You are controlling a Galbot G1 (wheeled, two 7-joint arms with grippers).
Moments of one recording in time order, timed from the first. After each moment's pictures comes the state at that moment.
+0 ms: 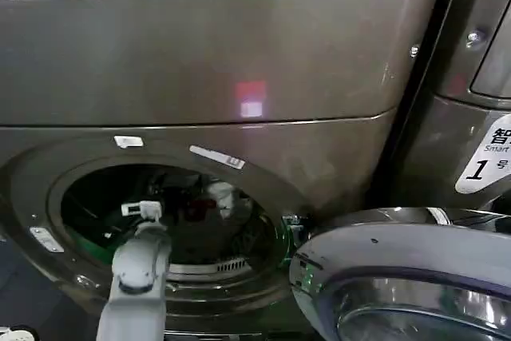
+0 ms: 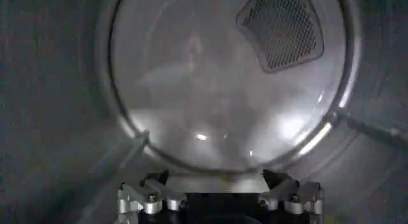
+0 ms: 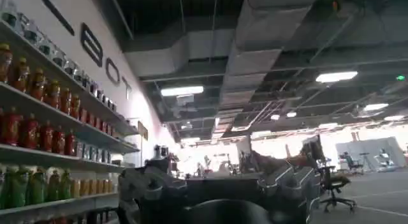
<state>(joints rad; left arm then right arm) 0.94 -1.51 -0.56 -1.83 0.08 0.56 0.09 -1.63 1.17 2.36 1.68 0.62 -0.15 0.11</state>
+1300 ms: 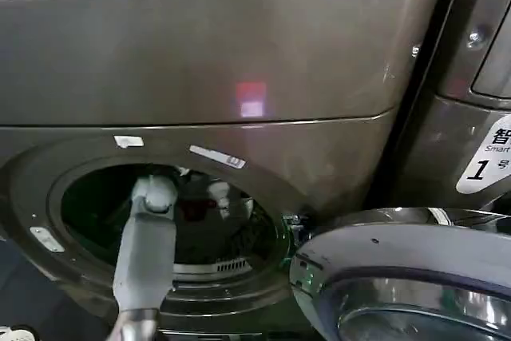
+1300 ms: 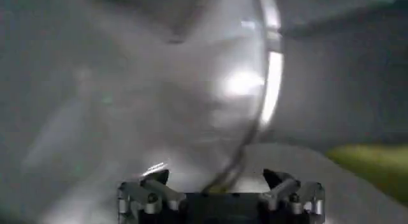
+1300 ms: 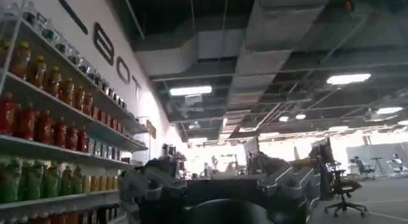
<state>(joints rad) 0.48 -1.52 -0.65 -1.23 0.91 0.10 0.77 -1.63 1.17 2.33 1.70 0.60 -0.15 0.11</state>
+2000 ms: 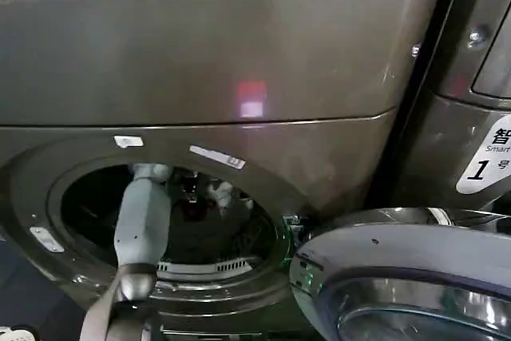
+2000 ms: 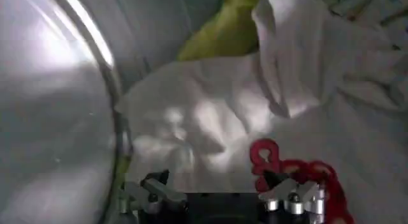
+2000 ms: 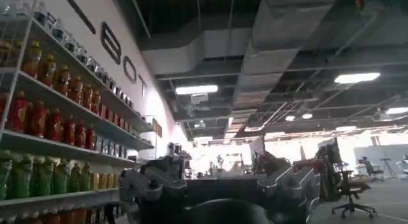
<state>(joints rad) 0.28 -1.48 -0.62 -1.00 1.40 -0.26 1.25 -1.63 1.17 2.32 1.71 0.59 -0.15 0.10</state>
